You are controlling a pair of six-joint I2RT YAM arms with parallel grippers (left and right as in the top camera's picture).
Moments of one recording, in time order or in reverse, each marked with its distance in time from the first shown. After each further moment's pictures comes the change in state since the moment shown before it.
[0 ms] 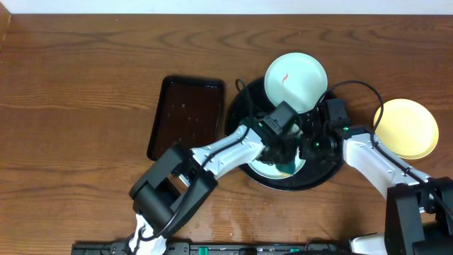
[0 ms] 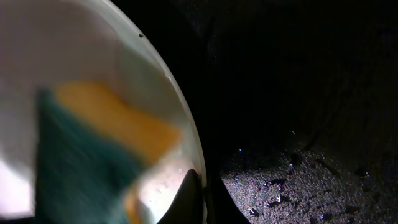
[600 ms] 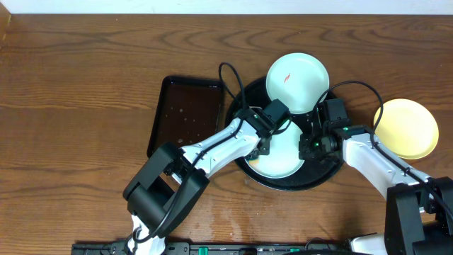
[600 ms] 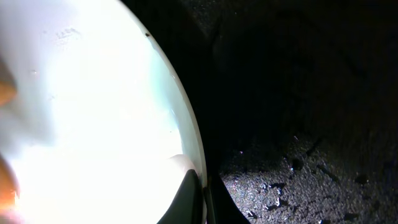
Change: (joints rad) left arm 0.043 -0.024 0.045 -0.336 -0.526 0.000; right arm 0.000 0.000 -0.001 0.000 -0.011 0.000
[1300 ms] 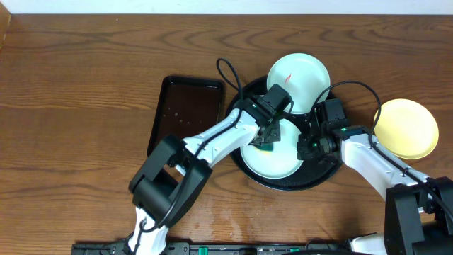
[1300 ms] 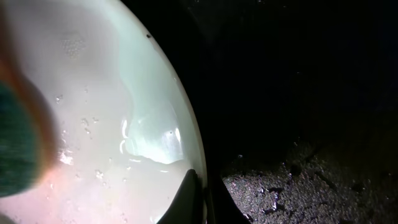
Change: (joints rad) left arm 0.039 0.061 0.082 0.152 0.236 -0.034; right arm 0.017 0.000 -0.002 0.007 0.006 0.003
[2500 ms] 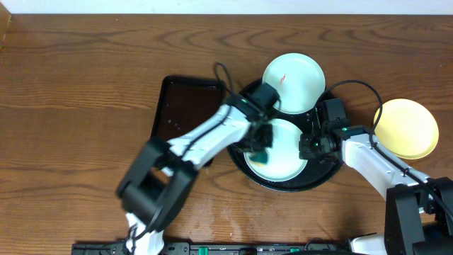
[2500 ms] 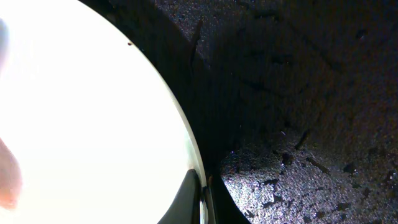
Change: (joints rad) left arm 0.062 -0.087 -0.018 -0.187 0.182 0.124; right arm -0.004 -0.002 0.000 0.000 0.038 -0.001
